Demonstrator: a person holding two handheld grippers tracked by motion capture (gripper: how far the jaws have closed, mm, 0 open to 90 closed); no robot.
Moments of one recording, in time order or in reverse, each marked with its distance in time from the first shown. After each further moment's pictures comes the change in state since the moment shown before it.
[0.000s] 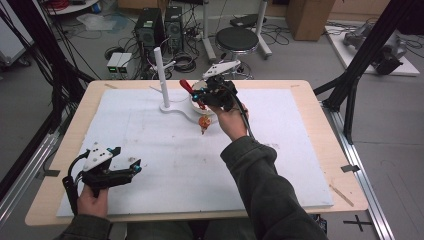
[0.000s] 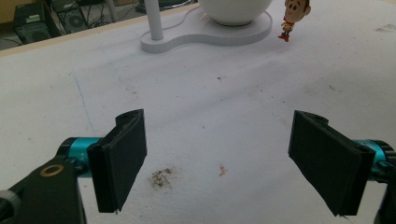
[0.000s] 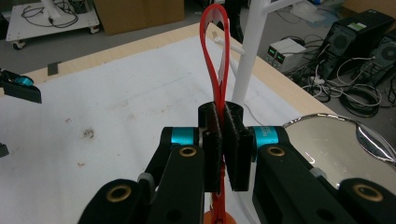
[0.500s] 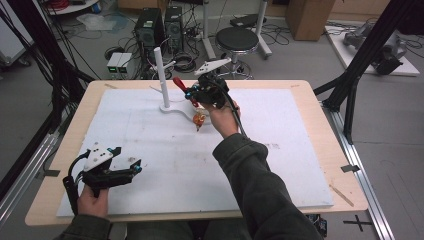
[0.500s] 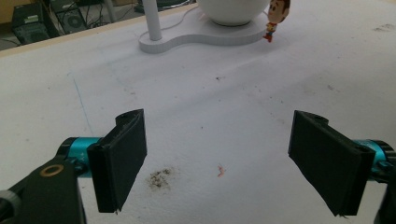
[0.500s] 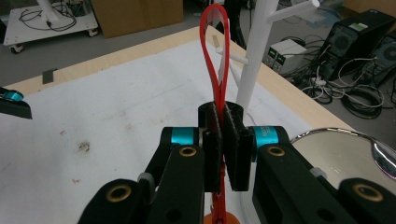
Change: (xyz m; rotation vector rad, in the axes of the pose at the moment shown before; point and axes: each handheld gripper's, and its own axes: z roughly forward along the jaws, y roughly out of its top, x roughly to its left) left arm 0.000 0.000 0.000 -0.002 0.000 -0.001; right arm 0.003 0.010 0.020 0.003 -0.001 0.020
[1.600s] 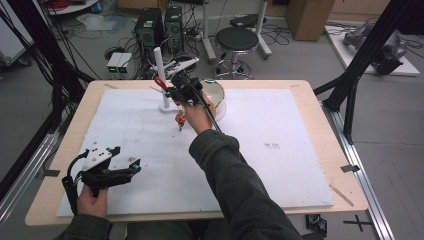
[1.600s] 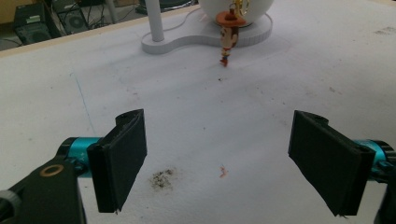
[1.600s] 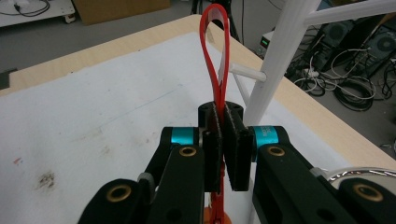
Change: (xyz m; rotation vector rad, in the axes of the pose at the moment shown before) left arm 0.002 0.000 -0.001 0.002 0.001 -0.003; right arm 0.012 0.019 0.074 0.061 -0.062 -0.012
